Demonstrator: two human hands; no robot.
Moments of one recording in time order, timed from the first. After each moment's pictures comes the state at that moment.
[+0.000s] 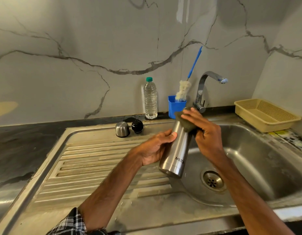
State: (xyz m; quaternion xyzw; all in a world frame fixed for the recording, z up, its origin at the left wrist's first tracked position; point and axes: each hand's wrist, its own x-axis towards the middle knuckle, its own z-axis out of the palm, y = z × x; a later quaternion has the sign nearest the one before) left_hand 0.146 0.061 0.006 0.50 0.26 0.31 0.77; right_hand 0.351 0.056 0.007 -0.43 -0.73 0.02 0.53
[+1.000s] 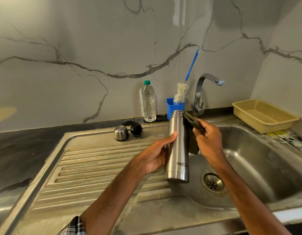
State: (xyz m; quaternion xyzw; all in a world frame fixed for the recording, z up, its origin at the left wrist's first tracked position) left_hand 0.157 0.054 0.002 0.43 0.33 0.35 0.76; right_hand 0.344 0.044 0.013 -0.57 -0.55 0.24 0.57
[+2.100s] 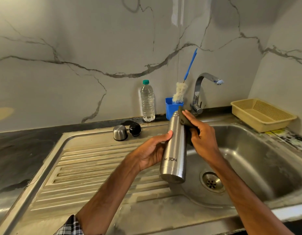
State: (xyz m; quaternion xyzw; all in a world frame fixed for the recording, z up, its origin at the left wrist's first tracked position) left_hand 0.144 0.064 0.004 0.43 0.33 0.33 0.77; right_hand 0.342 0.049 0.016 -0.52 -0.65 0.14 0.53
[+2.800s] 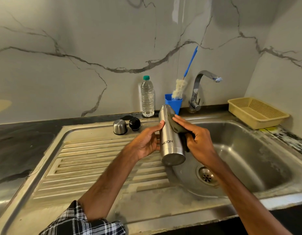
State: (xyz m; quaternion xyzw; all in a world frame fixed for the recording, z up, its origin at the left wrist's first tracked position) left_hand 0.137 0.070 0.009 0.42 0.34 0.38 0.75; right_hand 0.331 0.017 0.012 -0.45 -0.72 0.17 0.50
